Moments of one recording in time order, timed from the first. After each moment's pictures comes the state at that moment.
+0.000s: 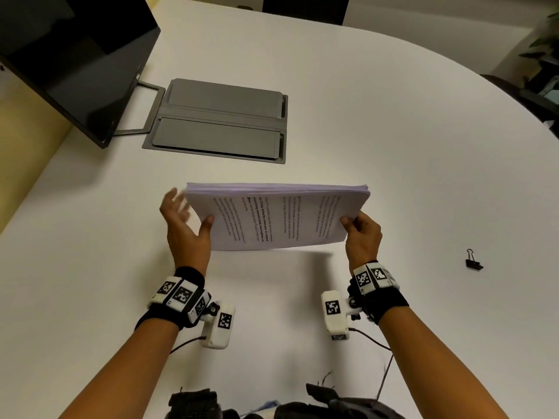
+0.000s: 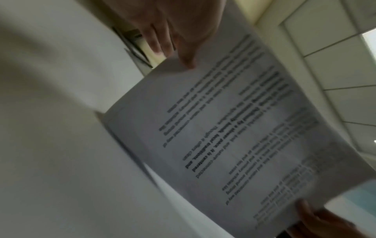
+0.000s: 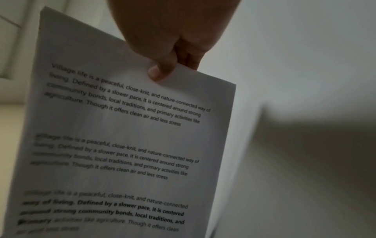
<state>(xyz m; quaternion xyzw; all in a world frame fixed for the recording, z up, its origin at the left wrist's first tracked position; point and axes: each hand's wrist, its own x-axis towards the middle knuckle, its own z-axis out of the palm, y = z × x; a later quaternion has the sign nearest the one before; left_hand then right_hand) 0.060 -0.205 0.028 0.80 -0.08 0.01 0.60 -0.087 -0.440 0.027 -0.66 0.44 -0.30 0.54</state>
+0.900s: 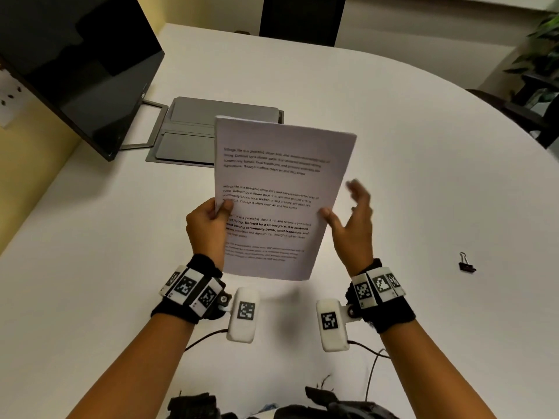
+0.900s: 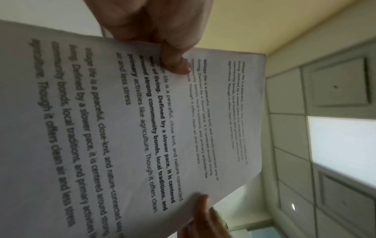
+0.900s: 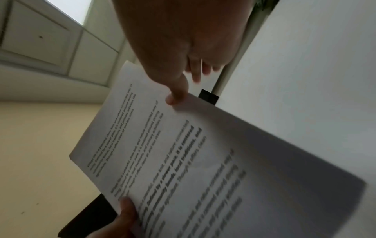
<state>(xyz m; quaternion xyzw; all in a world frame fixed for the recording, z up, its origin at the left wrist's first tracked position) 0.047 -0.237 0.075 0.70 -0.04 -0.11 0.71 -0.088 -0.415 0.082 -0.77 0.33 -0.30 0.46</state>
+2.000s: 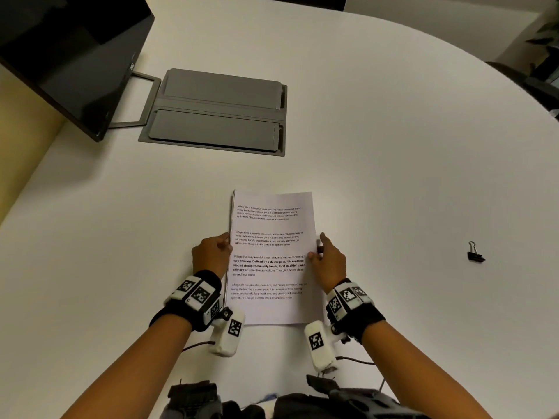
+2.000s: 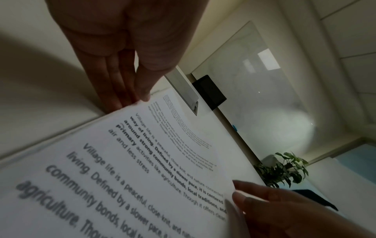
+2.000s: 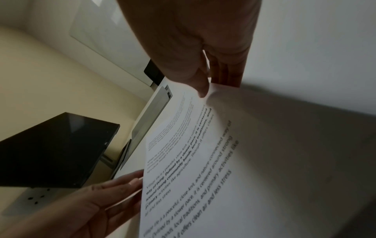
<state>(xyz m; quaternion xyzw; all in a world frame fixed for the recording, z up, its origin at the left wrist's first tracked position) 0.045 -0.215 -0.022 0.88 -0.03 -0.25 0.40 -0.098 -0.394 -0.025 -0.80 0.44 0.02 0.40</state>
